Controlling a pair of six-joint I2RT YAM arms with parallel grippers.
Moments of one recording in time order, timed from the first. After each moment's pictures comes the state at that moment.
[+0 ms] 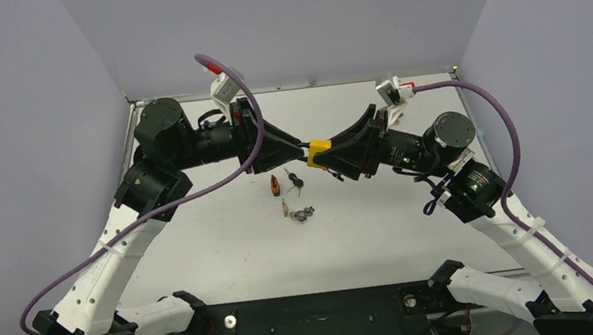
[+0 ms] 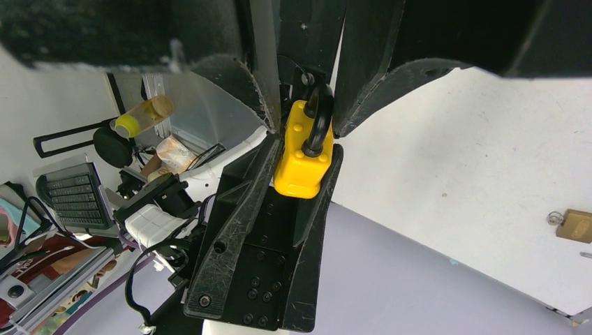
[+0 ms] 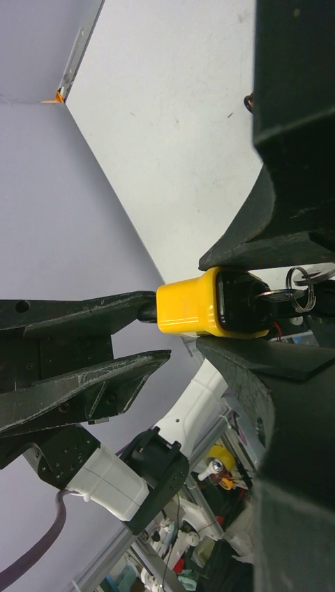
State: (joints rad) left arm -0.63 1.18 1.51 -0.28 0.79 -0.54; right arm 0.65 0.95 1.18 -0.07 -0.59 0.52
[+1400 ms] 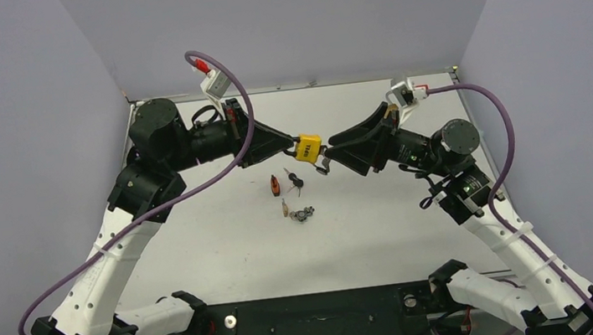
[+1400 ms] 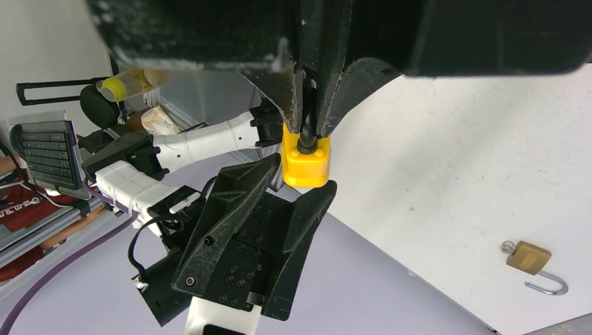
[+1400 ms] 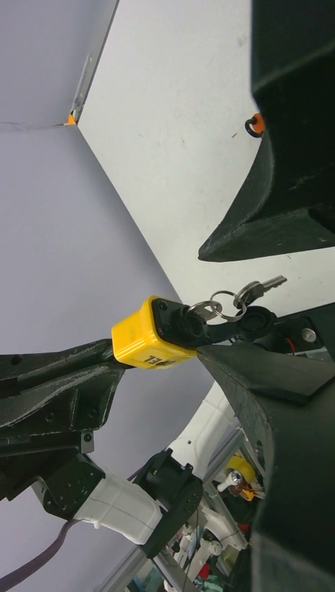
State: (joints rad) left arm -0.59 1.16 1.51 -0.36 0.69 -0.57; right arm 0.48 0.91 0.99 0.15 -0.69 0.62
